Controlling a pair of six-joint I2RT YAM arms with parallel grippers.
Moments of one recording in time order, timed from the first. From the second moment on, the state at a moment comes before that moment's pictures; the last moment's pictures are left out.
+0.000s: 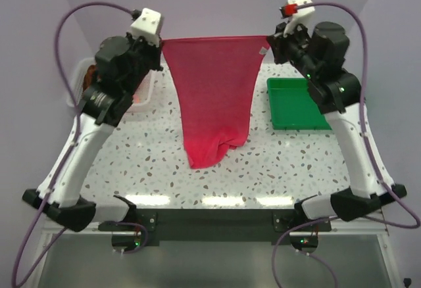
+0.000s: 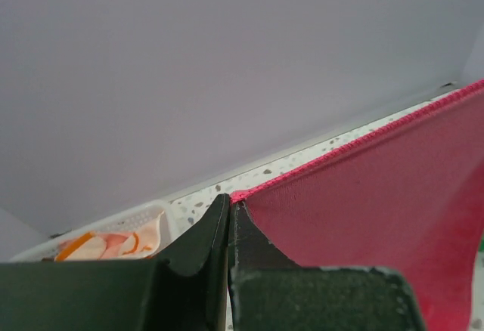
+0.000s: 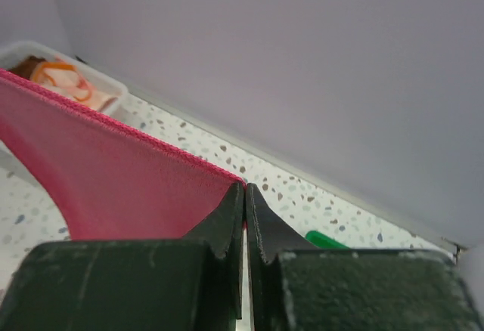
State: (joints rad) left arm -0.47 1.36 1.74 -0.43 -0.22 0.14; right arm 0.38 1.44 1.89 -0.56 0.00 -0.14
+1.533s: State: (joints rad) left arm -0.29 2.10 2.11 -0.39 -0.16 0.21; right arm 0.31 2.03 2.13 -0.42 0.01 -0.27
